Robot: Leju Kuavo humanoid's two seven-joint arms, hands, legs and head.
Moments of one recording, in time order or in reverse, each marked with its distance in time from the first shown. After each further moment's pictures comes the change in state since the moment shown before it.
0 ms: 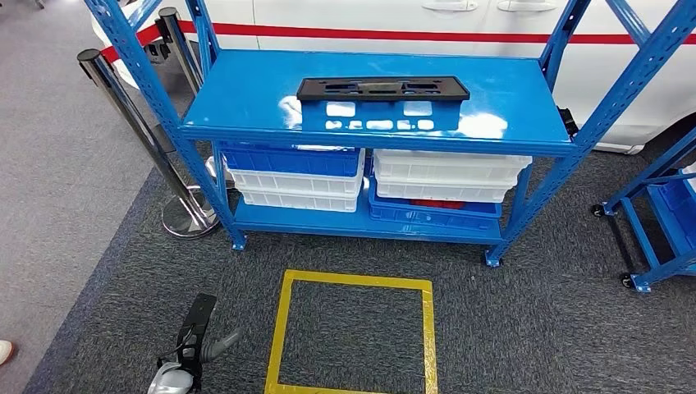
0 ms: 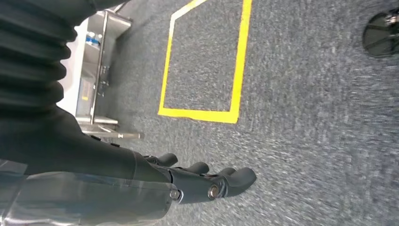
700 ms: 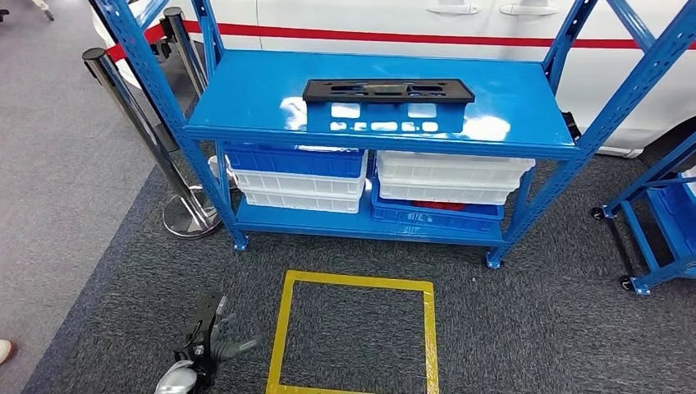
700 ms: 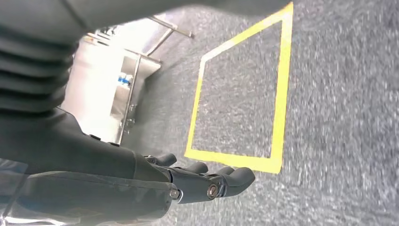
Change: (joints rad) left arm 0.031 0.062 -0.302 -0.060 0.430 -0.065 0.021; right arm 0.154 -0.057 0.299 -0.040 -0.425 0.076 0.015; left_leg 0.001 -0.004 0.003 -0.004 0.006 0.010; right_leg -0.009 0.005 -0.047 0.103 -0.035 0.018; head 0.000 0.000
